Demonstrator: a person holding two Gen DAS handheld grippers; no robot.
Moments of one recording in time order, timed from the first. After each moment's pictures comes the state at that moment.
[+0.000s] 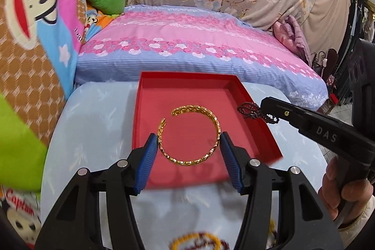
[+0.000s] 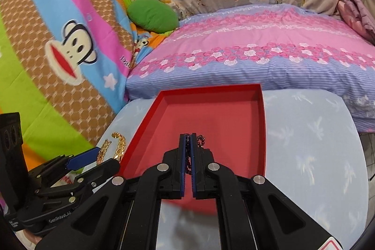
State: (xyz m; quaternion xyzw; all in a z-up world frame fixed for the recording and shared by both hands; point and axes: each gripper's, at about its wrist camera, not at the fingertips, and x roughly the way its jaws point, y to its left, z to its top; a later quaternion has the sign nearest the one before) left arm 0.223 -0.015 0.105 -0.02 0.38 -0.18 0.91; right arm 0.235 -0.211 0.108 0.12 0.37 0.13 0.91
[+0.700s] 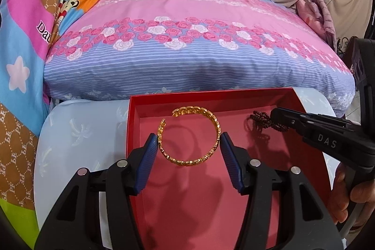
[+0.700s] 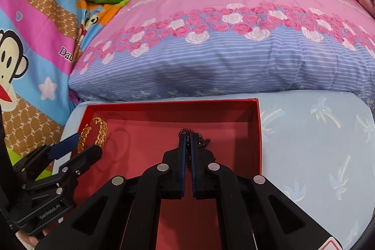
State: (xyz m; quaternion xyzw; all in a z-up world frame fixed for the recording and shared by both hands) left arm 0.379 -0.044 0.048 0.01 0.46 -0.15 0.88; right arm 0.392 -0.233 0.031 0.12 0.49 0.07 0.86
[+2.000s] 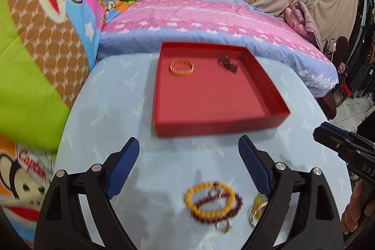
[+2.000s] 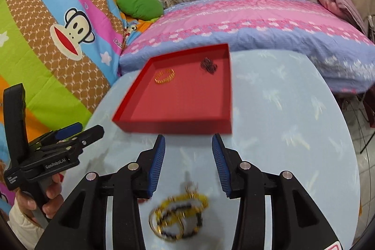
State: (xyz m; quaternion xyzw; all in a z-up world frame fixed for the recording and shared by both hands) left arm 0.131 0.007 0.080 0.00 0.41 -0.12 0.90; right arm 0.091 -0.230 0.085 0.12 0.40 0.08 0.91
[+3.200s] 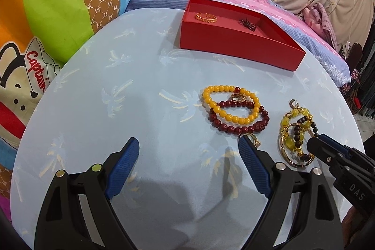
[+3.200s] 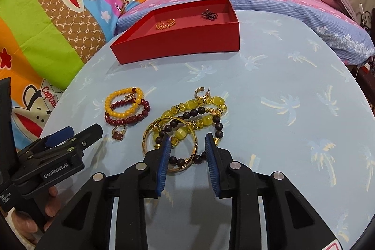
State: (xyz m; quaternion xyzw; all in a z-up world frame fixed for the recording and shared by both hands) left arm 0.038 0.026 -0.004 -0.04 0.42 -0.07 0.90; right arm 0.016 -0.180 0.003 0.08 0.43 0.05 0.90
